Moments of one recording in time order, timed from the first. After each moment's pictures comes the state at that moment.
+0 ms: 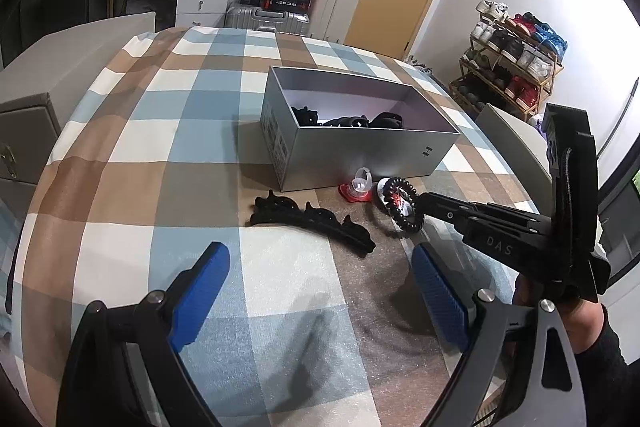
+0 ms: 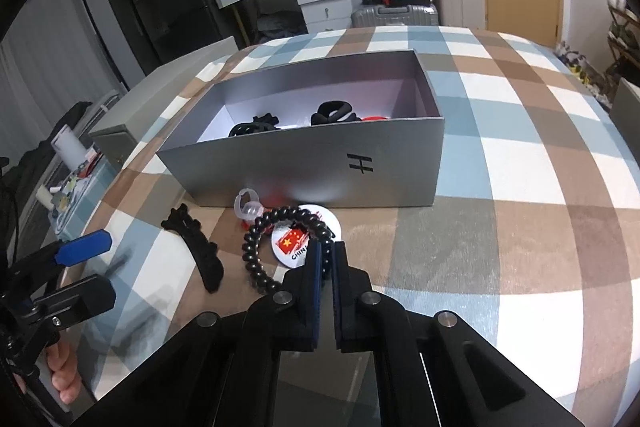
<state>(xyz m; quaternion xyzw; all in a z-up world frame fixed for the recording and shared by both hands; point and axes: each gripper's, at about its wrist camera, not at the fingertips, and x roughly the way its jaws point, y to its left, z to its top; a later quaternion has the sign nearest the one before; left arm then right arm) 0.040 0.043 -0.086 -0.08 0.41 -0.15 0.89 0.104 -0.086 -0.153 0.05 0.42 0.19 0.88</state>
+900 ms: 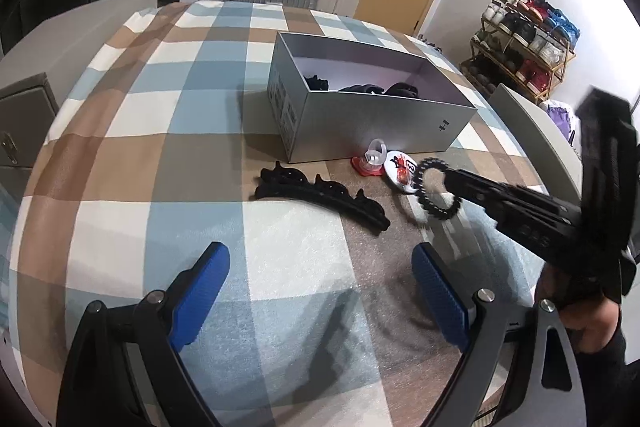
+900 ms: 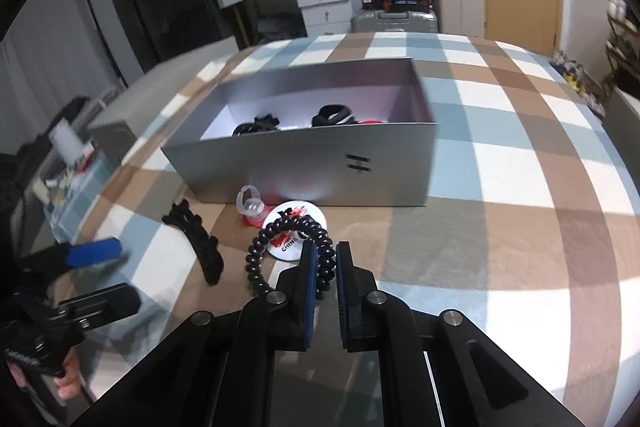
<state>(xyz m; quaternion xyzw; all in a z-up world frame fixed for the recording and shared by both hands) 0.046 0.041 -0.098 -0.08 0.46 -0.14 0.88 0.091 -0.093 -0.147 0.04 0.40 0.19 0.89</state>
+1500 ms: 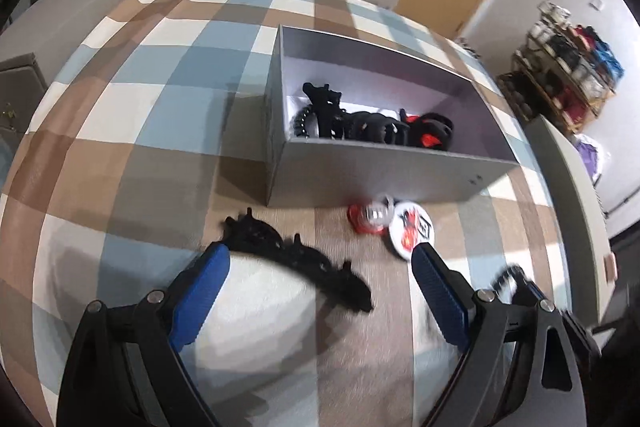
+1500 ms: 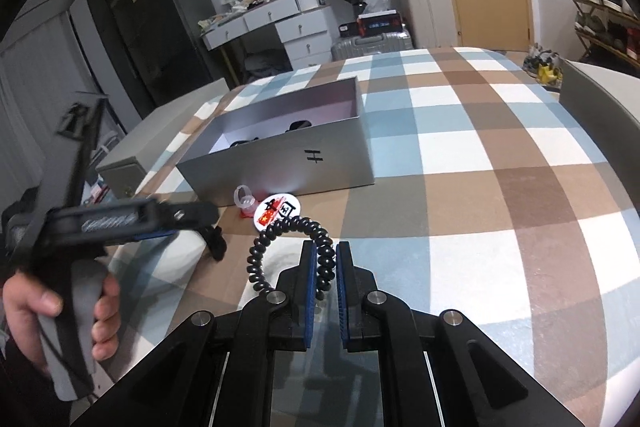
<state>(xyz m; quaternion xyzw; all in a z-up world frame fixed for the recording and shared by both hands) 0.100 0.020 -0.106 -0.13 0.50 -0.07 0.85 0.049 -0.133 -0.138 0.10 0.36 0.17 0.91</state>
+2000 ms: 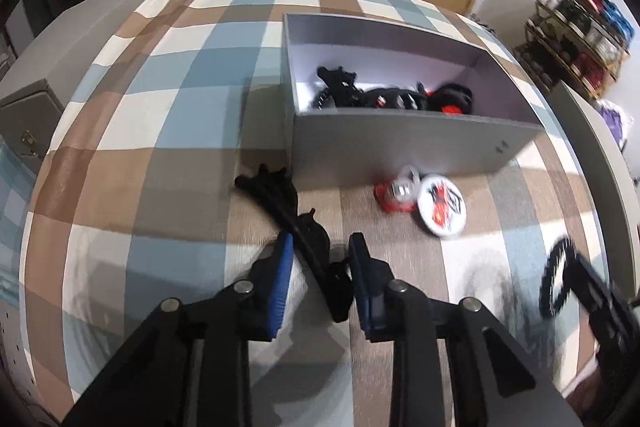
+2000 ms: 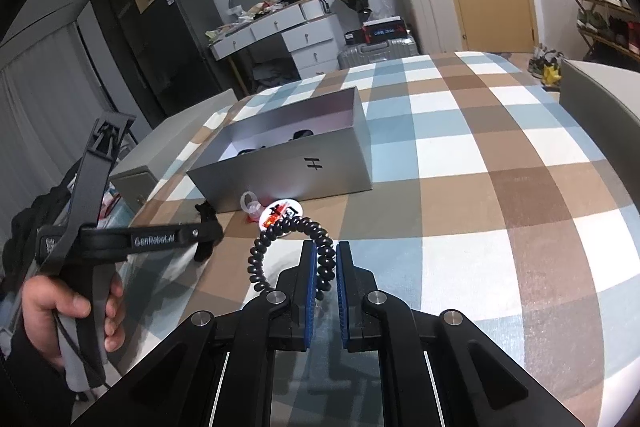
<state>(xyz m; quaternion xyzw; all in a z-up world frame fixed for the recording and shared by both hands) 0.082 0.019 -0.108 -0.05 0.51 -0.05 0.86 0.041 -0.140 -0.134 0.11 0.35 0.19 0.91</state>
